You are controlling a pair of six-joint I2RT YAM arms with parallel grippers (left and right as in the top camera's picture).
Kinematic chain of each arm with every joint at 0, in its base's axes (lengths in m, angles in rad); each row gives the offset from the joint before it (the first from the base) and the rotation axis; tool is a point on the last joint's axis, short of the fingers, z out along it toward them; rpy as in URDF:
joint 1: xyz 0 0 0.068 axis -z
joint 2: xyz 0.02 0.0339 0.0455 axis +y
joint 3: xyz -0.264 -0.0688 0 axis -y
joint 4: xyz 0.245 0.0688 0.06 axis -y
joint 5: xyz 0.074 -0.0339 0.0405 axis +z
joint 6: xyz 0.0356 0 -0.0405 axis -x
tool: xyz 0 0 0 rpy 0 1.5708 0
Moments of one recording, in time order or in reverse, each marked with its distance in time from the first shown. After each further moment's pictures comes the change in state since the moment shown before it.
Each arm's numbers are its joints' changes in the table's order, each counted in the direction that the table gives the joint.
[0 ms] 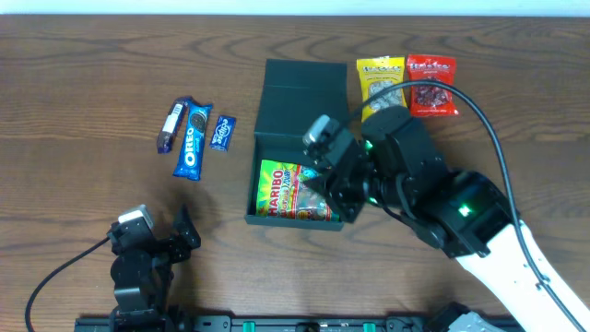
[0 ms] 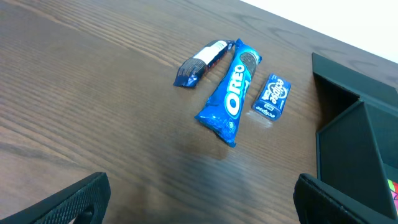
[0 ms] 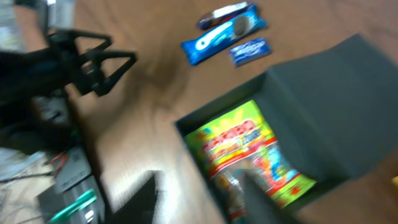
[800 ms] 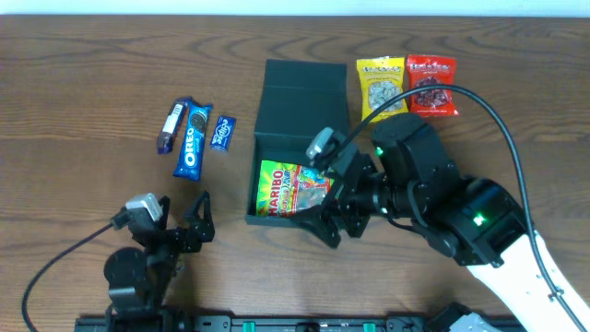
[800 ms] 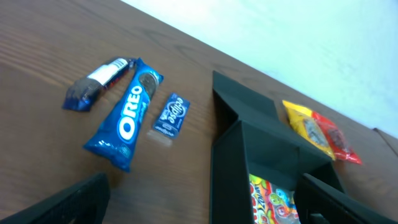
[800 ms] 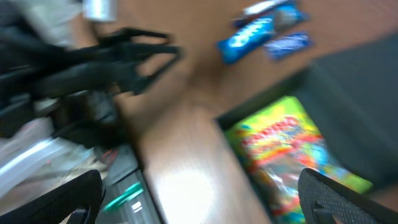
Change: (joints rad) left arm 0.000 0.154 0.055 0.235 -0.315 0.128; right arm 0.021 -0.031 0.000 -0.022 0.089 -0.094
